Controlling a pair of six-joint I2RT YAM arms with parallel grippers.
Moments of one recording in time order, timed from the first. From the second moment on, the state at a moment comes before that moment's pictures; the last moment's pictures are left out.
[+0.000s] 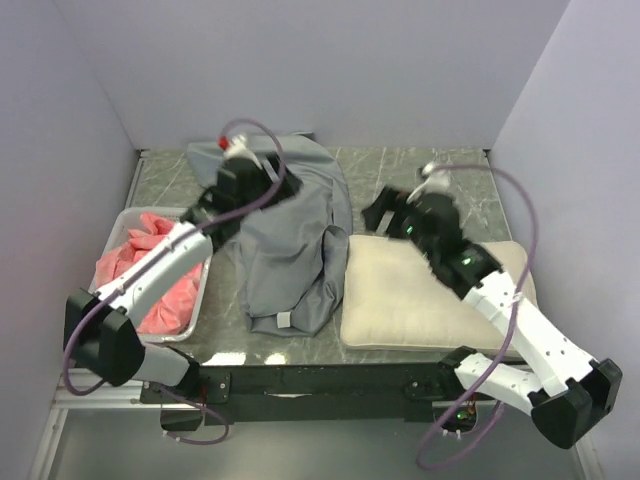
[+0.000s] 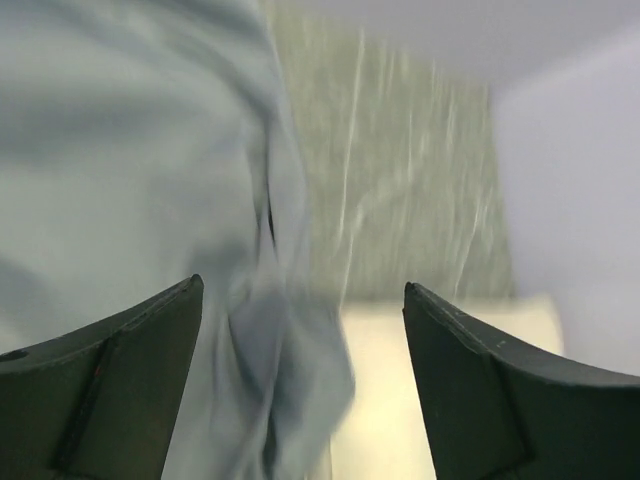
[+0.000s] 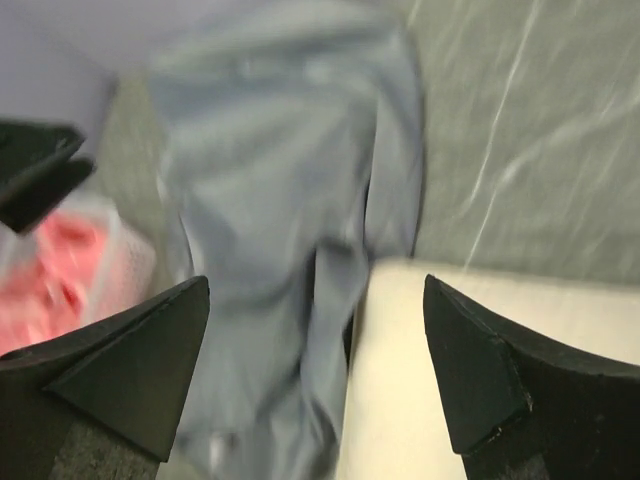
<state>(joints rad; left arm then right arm) -0.44 1.43 1.29 -0.18 -0.08 -0.73 0.46 1.07 1.08 -0.32 0.17 0.54</state>
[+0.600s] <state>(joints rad) -1.16 1.55 0.91 -0.06 -0.19 -0.88 0.69 0.98 0.65 -0.40 0.31 0.70</state>
